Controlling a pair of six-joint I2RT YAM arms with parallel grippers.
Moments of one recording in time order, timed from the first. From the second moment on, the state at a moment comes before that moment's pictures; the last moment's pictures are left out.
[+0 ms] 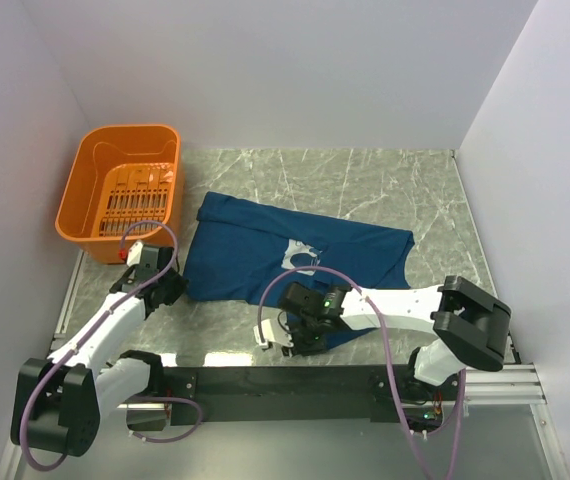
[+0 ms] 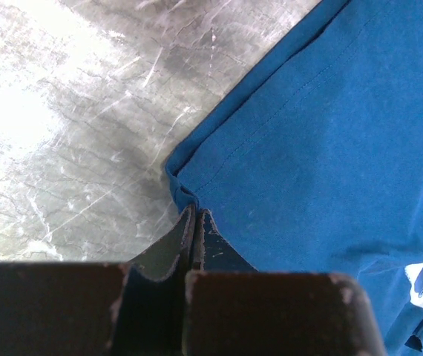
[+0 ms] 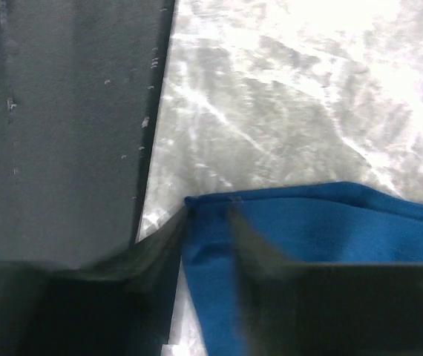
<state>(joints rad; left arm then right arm) -0.18 1.01 0.47 -0.41 -0.17 -0.98 1.14 1.51 0.79 -0.53 -0.32 -0.61</state>
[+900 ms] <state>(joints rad) -0.18 0.92 0.52 -0.54 -0.18 -0.98 0.36 1.01 0.80 -1.12 -0.72 -0.97</state>
